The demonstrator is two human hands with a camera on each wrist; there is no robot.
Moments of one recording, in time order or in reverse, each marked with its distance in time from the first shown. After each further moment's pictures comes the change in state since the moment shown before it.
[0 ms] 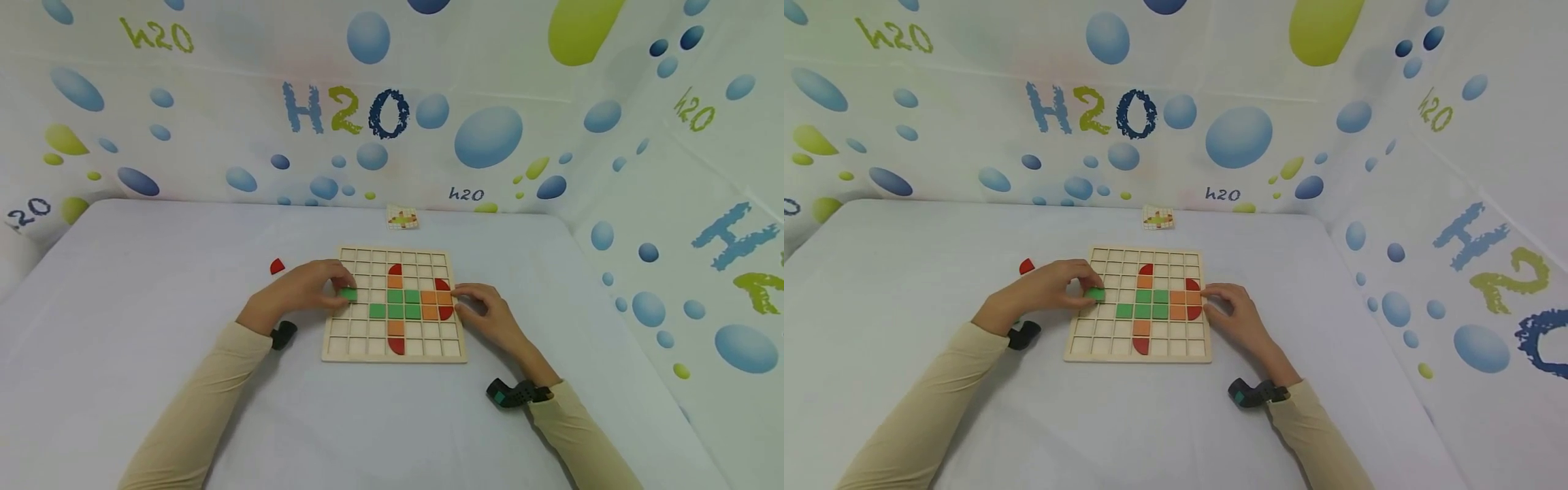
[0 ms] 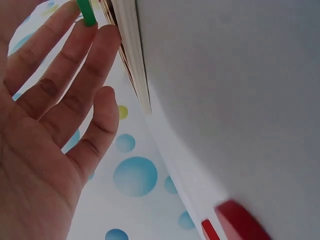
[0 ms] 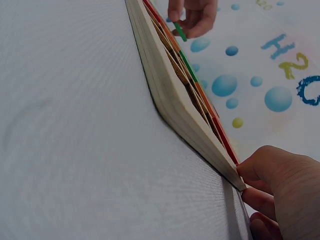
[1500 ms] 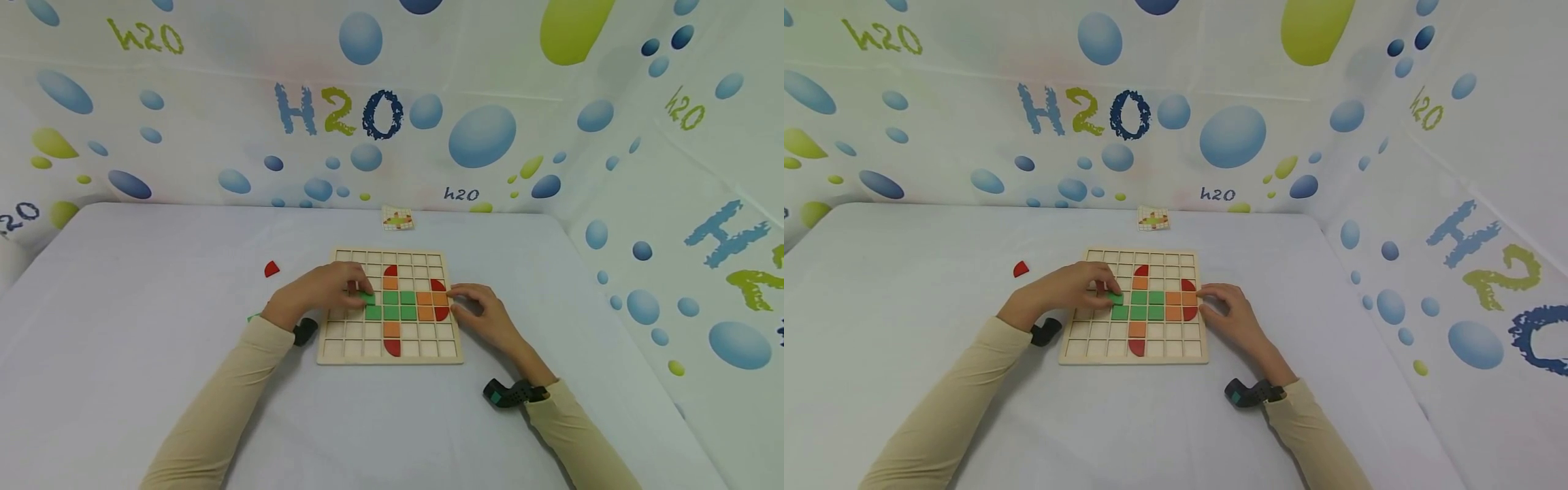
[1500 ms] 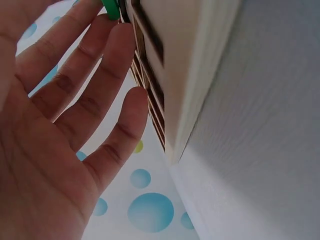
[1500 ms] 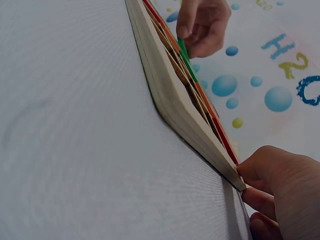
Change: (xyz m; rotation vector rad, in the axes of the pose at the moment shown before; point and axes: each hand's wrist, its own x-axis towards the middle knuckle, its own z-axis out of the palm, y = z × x) left_hand 0.033 0.017 0.010 -0.049 -0.110 -0.005; right_hand 0.001 0.003 -0.001 -0.024 0.002 -0.040
